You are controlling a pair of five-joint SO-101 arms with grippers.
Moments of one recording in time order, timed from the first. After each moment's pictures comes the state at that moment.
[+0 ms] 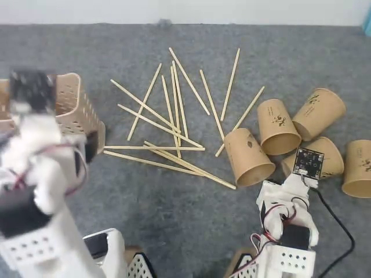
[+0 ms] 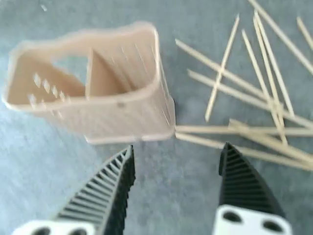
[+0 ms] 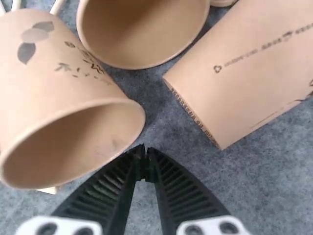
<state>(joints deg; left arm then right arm) -23.8 -53.8 16.7 98.6 -10.1 6.5 -103.1 95.4 68.3 -8.1</state>
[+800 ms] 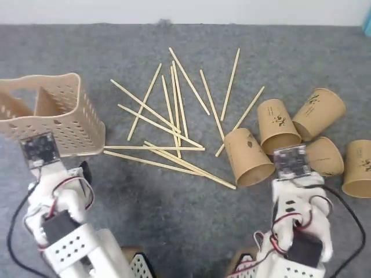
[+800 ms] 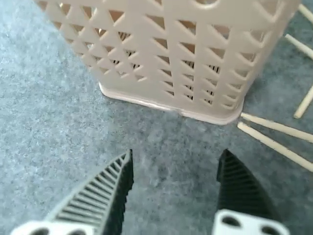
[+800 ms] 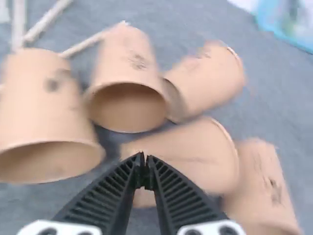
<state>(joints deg) -40.7 -80.7 79.7 59.8 -8.1 9.7 -103.5 78.9 68.6 31.5</state>
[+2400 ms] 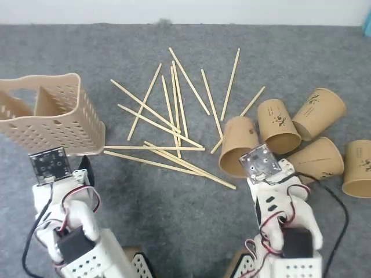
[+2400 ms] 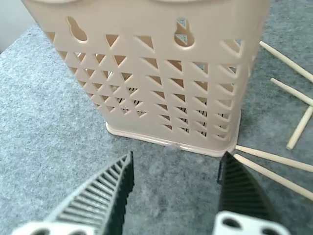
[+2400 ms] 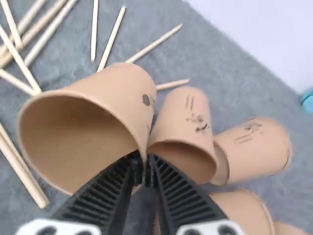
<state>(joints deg) -38.9 -103.3 87.5 62.4 -8.1 -5.5 -95.6 75.3 61.8 31.3</state>
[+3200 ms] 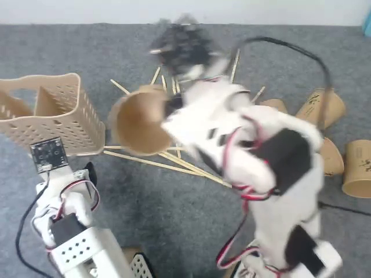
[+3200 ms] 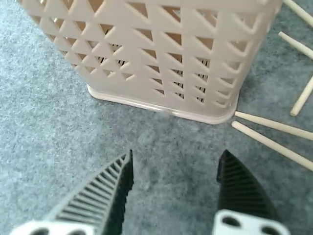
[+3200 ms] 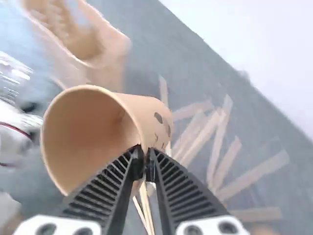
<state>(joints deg) -38.9 -83.5 85.7 56.1 -7.6 -47.2 -8.0 -50.5 100.3 10.9</state>
